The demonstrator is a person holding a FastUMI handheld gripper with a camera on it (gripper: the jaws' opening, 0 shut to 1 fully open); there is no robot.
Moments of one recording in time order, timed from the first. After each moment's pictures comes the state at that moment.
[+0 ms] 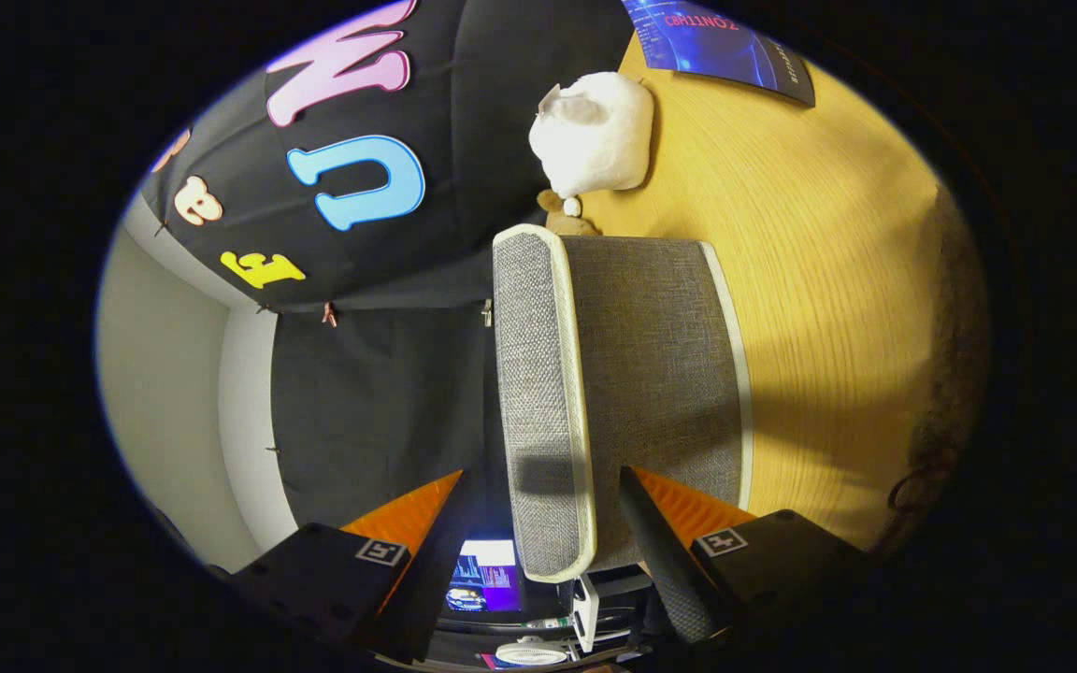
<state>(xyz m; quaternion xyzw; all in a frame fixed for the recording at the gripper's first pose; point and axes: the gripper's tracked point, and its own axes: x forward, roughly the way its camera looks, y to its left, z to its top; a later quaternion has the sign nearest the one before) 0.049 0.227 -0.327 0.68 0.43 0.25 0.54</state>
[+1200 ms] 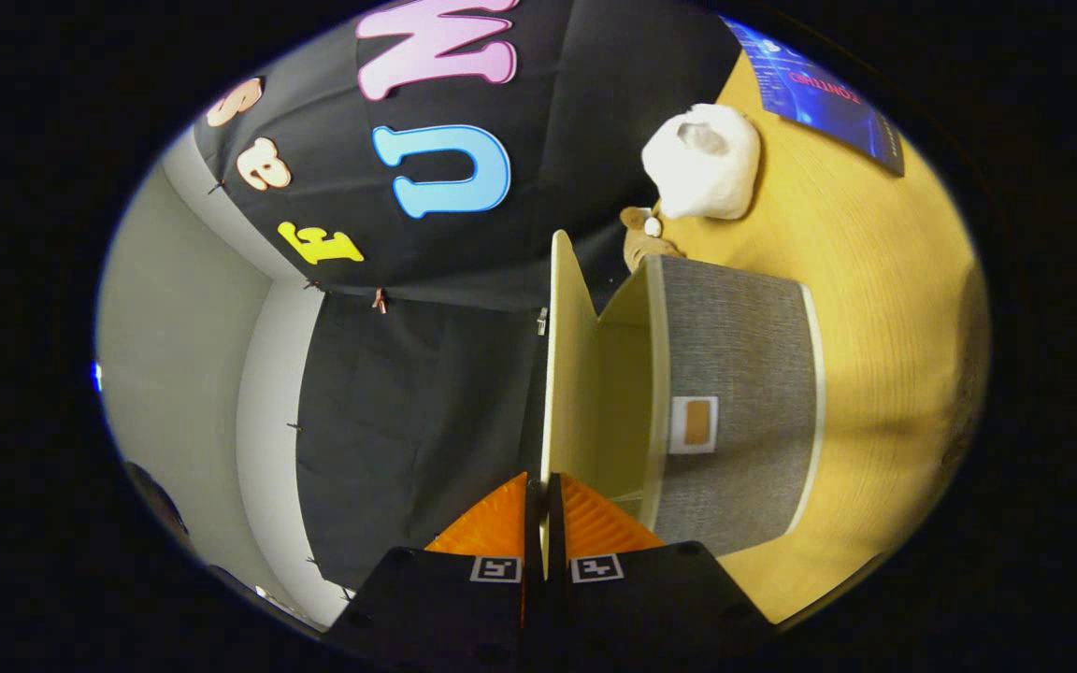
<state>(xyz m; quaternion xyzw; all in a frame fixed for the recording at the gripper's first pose) 0.073 0.230 -0.242 0.66 0.35 0.30 0.59</state>
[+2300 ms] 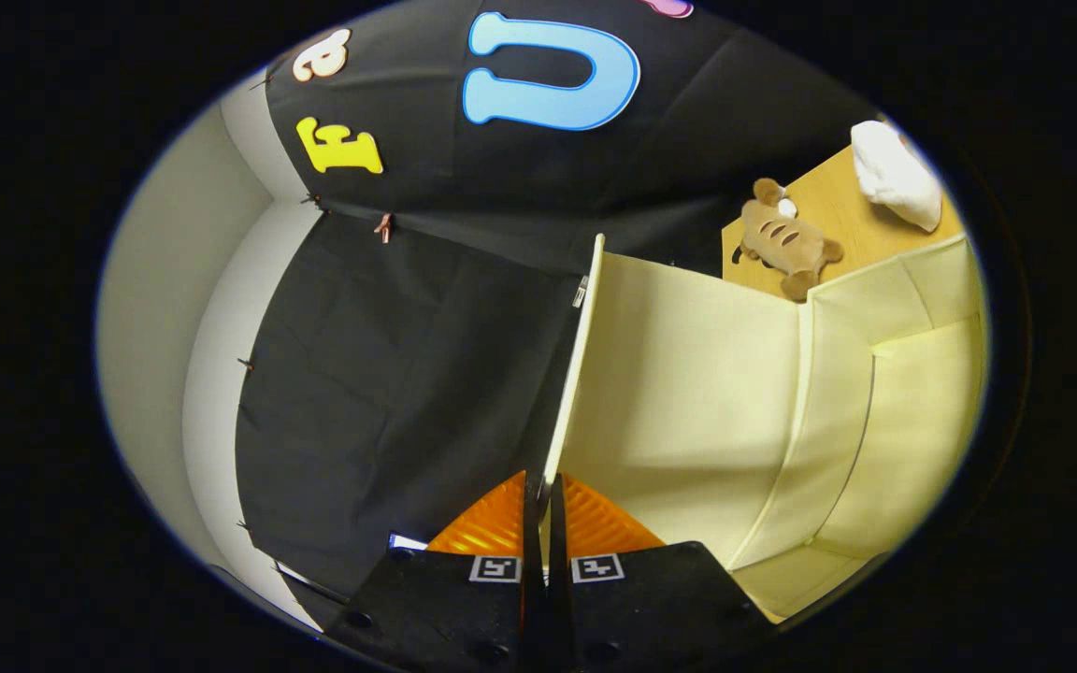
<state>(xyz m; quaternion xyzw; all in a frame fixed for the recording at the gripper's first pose) 0.154 0.453 -0.144 0.57 0.36 0.34 0.66</state>
